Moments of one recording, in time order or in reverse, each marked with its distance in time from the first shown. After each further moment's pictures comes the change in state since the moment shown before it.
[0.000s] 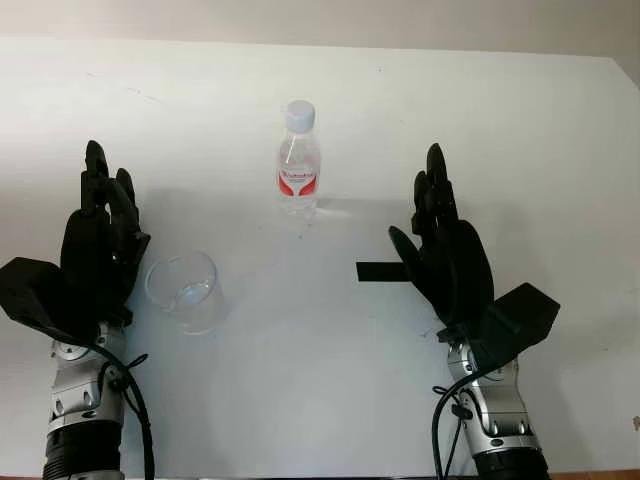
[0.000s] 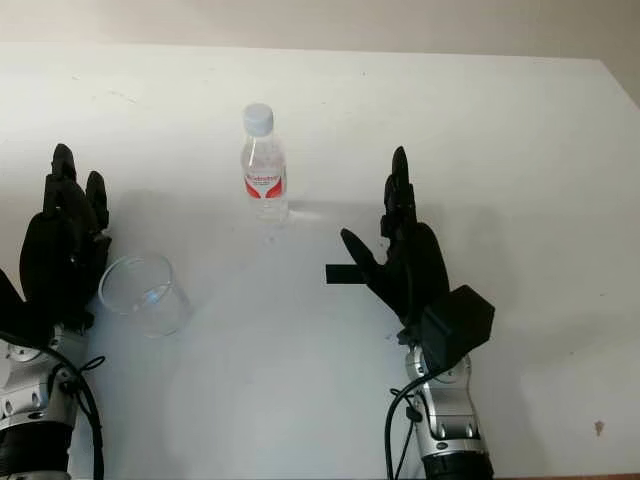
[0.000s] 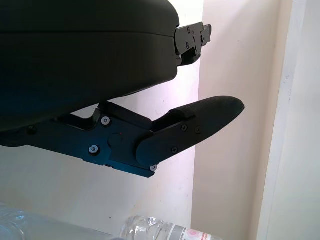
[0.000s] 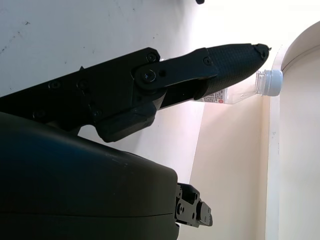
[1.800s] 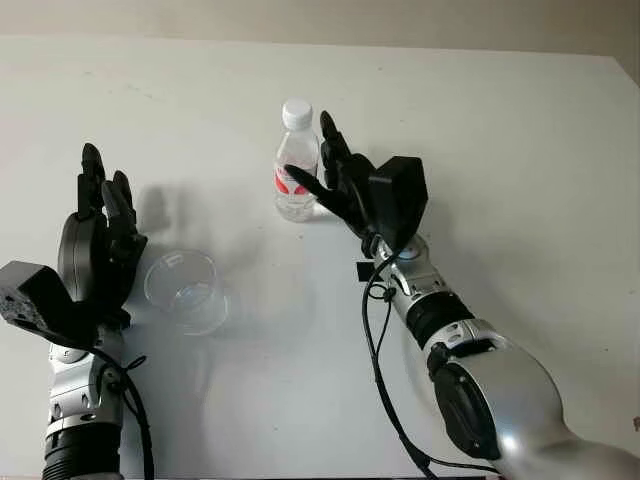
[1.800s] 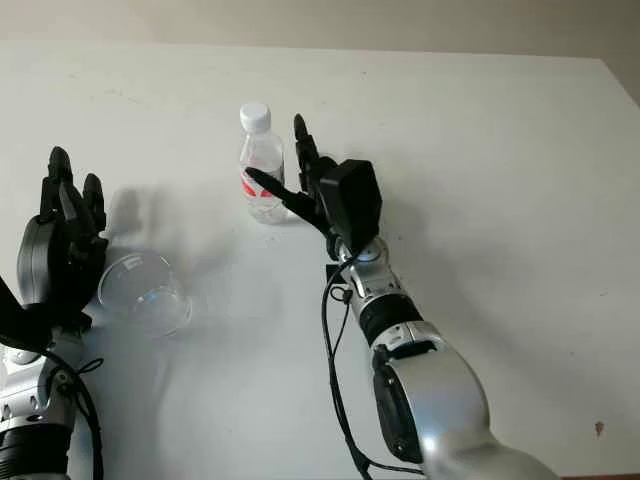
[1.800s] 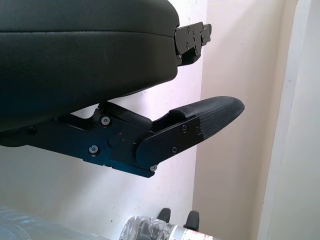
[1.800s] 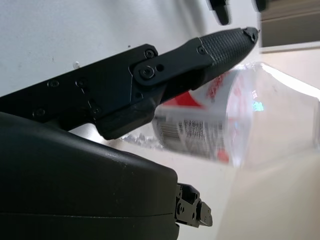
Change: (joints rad) left arm 0.008 -0.005 0.013 -0.004 -0.005 0.006 -0.002; right arm -0.803 0.066 0.023 1.026 -0.140 -0.065 -0.004
